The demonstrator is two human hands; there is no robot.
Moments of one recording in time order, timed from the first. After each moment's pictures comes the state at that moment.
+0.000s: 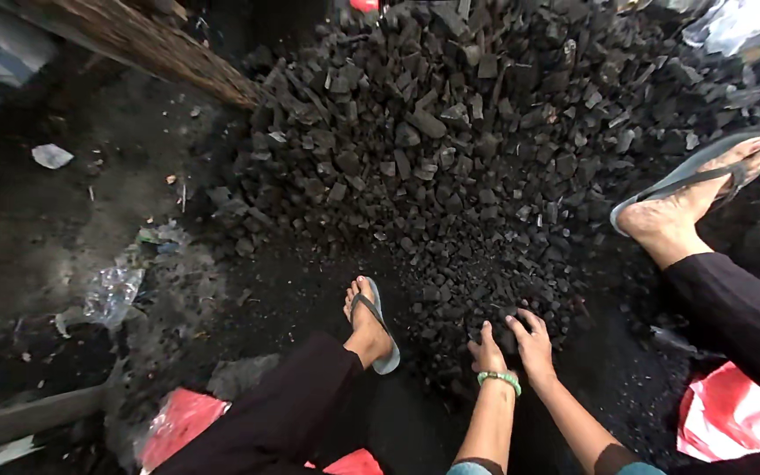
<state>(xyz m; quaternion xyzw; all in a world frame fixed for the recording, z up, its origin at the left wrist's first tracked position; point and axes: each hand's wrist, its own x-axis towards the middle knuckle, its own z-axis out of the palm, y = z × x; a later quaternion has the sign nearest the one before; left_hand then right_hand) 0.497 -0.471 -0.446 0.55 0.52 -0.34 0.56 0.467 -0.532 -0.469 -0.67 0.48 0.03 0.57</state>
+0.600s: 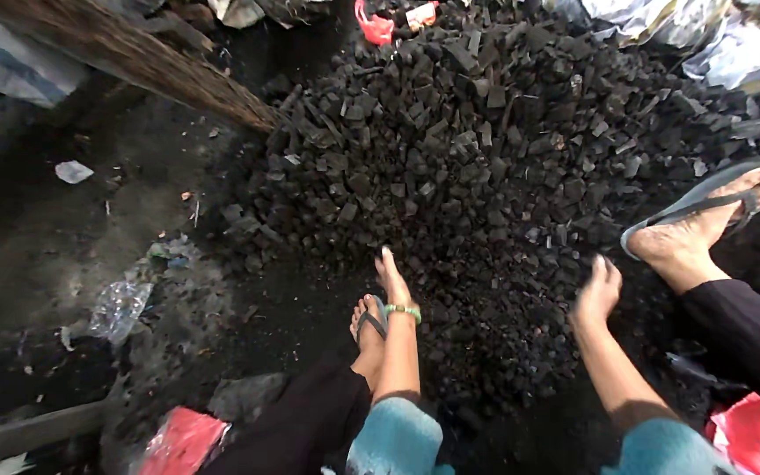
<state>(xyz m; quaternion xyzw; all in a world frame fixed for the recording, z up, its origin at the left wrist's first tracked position) 0.684 -0.379 -0.406 0.75 0.32 -0.14 0.55 0.552 -0.638 -0.459 -0.59 0.53 -0.23 0.56</state>
